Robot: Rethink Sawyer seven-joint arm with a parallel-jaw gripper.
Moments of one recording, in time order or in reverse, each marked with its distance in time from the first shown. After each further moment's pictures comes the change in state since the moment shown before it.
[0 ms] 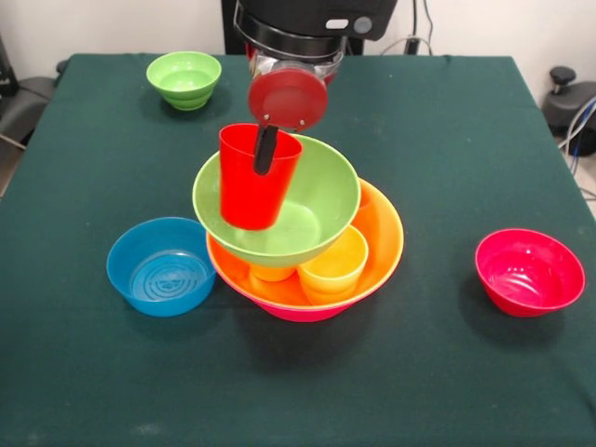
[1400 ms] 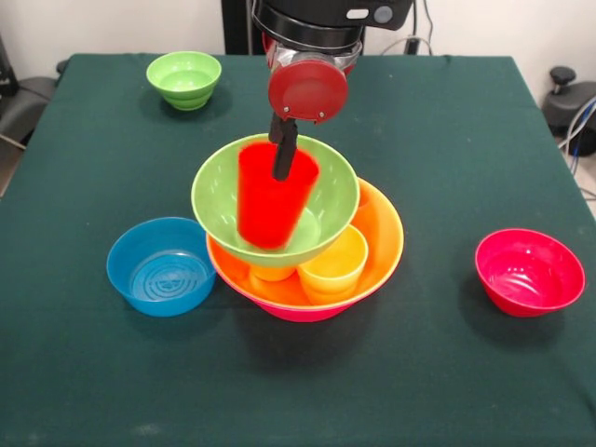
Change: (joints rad) arm 0.013 -0.004 -0.003 0.000 0.007 0.030 0.000
